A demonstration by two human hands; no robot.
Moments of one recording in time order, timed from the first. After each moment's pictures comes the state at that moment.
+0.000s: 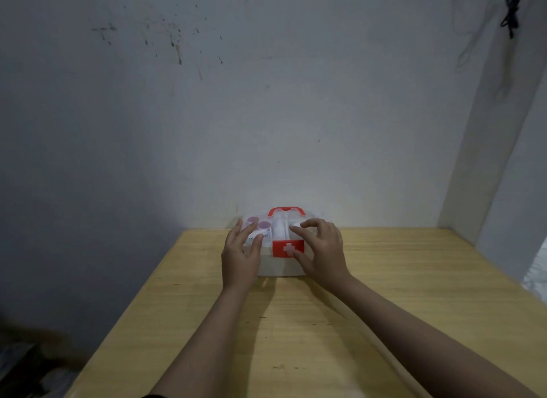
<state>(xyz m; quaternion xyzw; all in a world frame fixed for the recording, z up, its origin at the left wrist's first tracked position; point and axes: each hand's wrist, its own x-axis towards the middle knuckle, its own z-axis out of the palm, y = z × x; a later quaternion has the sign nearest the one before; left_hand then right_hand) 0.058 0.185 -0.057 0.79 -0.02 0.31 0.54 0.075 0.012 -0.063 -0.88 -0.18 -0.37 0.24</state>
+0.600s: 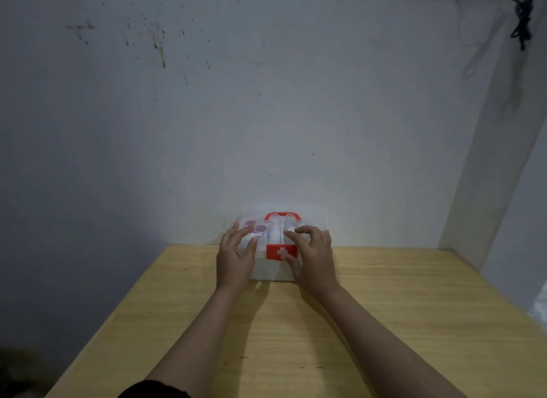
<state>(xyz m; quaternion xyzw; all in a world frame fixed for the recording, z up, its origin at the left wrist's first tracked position) 0.123 0.174 -0.056 0.79 -0.03 0.30 0.54 0.135 0.006 -0.067 -0.89 -0.16 -0.36 0.24</state>
